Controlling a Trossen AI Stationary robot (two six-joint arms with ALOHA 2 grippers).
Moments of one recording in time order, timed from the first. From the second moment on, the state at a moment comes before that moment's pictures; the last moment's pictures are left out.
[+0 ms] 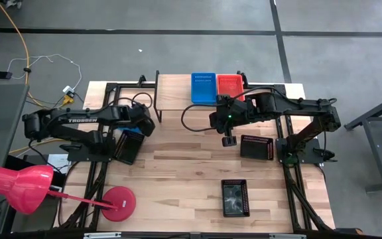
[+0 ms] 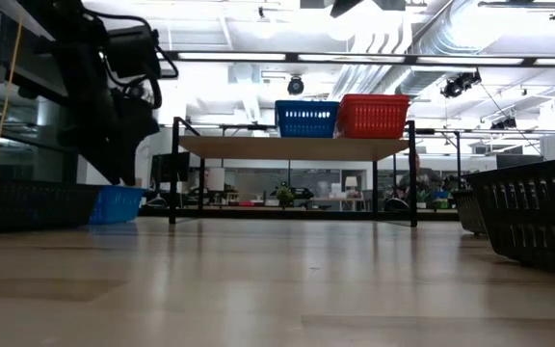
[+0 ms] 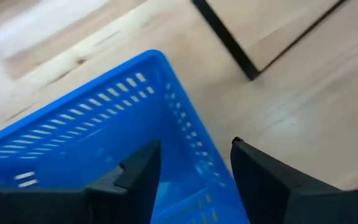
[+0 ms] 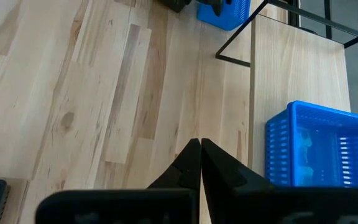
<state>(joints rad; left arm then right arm) 0.46 1.14 0.59 -0.66 -0.33 -0.59 0.03 1.55 1.72 -1.08 0.18 -0.27</state>
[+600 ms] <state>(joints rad) 0.46 1.22 0.54 -0.56 -0.30 -0.58 0.03 1.55 1.72 -1.08 0.17 -0.26</state>
